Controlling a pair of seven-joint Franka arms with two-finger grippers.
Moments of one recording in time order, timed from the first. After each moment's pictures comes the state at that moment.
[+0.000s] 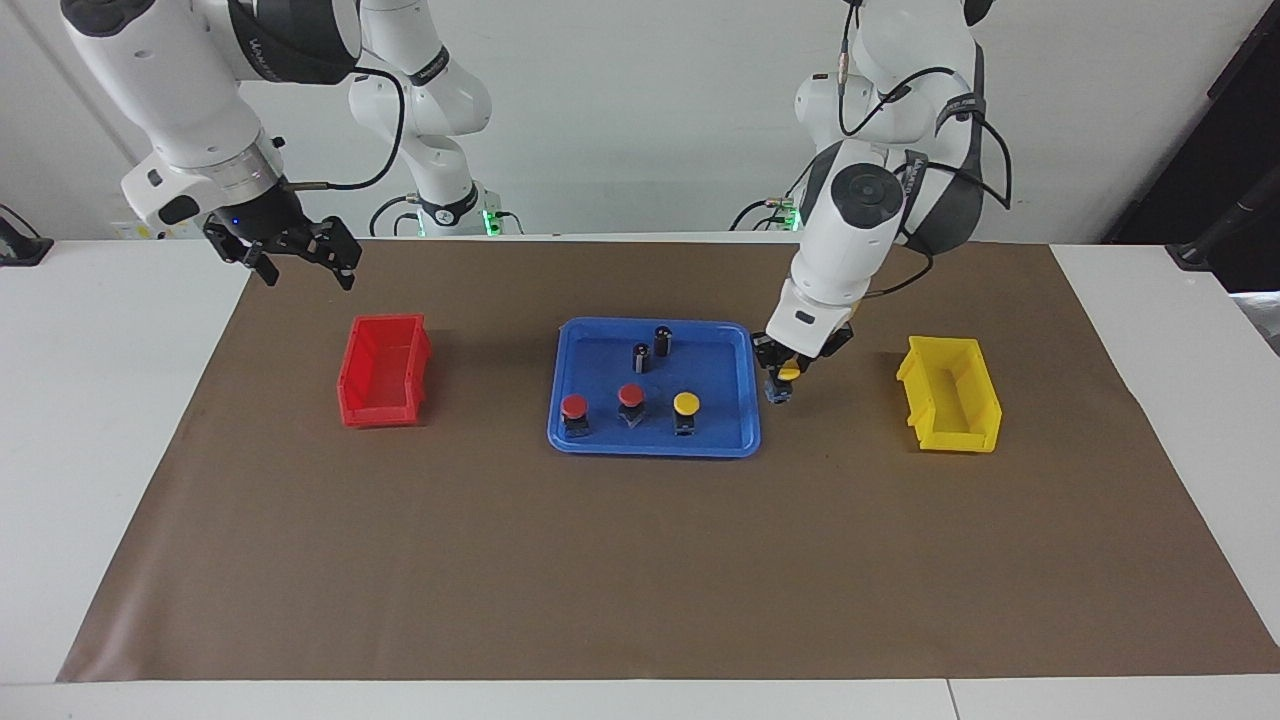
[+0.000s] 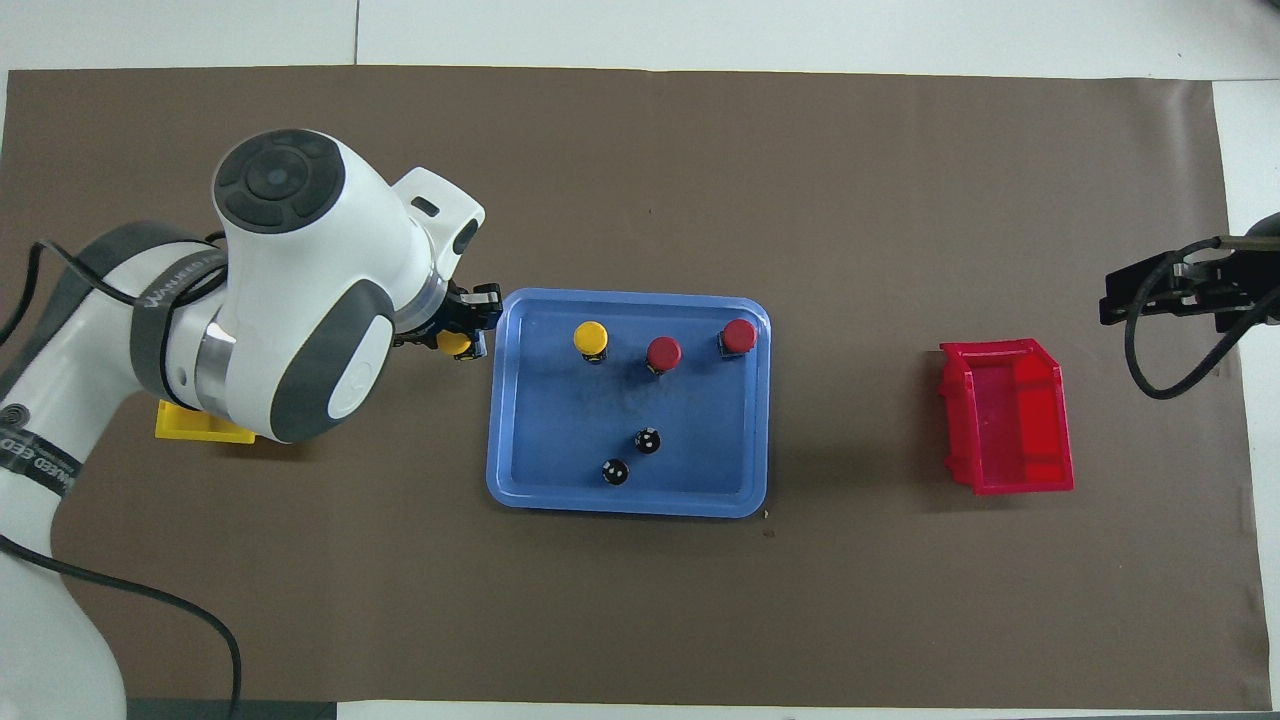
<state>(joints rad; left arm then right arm) -0.39 0.21 -0.12 -1.78 -0.02 1.93 -0.59 -0.04 -0.01 0.01 -1.63 0.00 1.55 0.06</state>
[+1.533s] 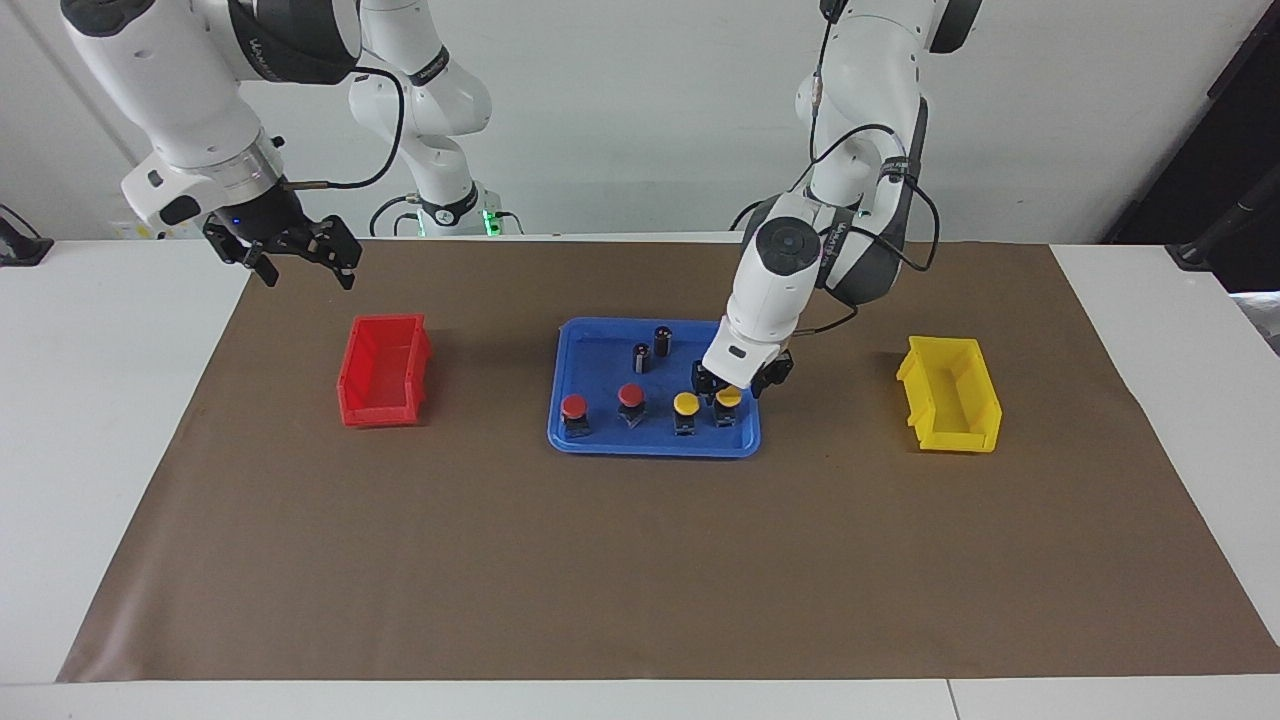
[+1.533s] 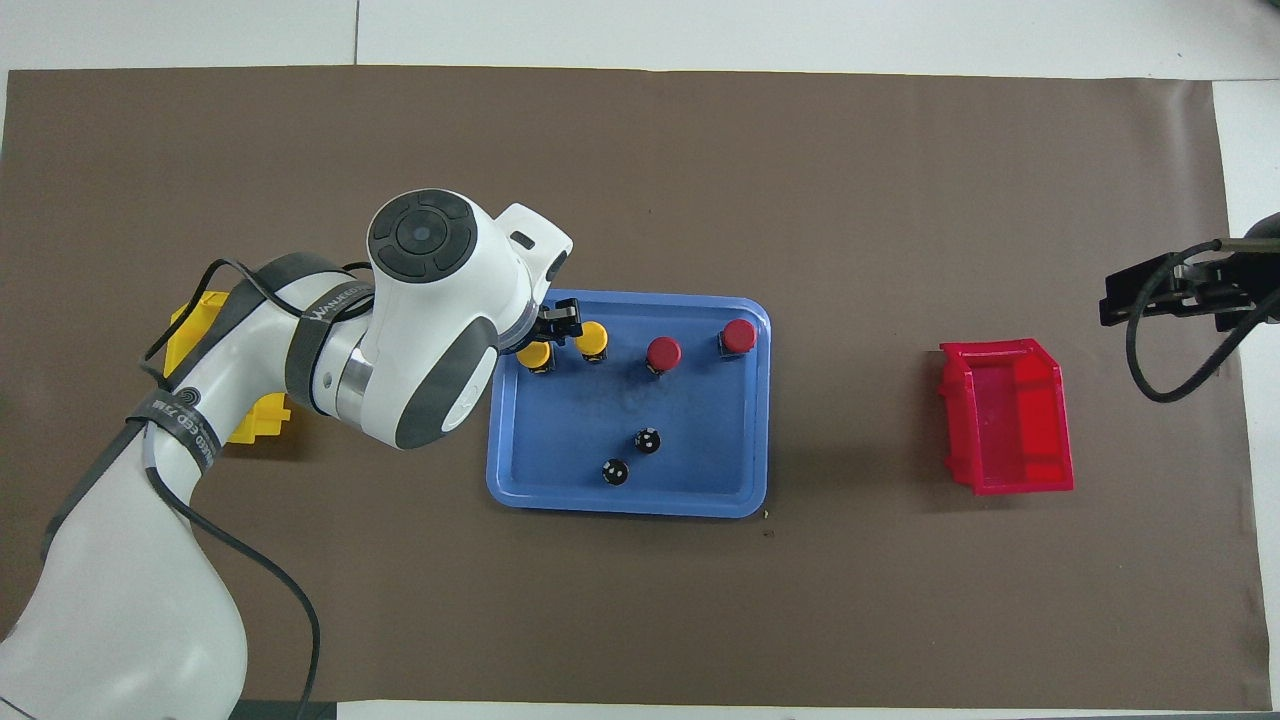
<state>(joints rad) -0.47 0.29 -0.11 -1.78 -0.03 2.03 -0.63 -0.04 -0.01 0.01 -1.63 0.00 1.55 0.05</state>
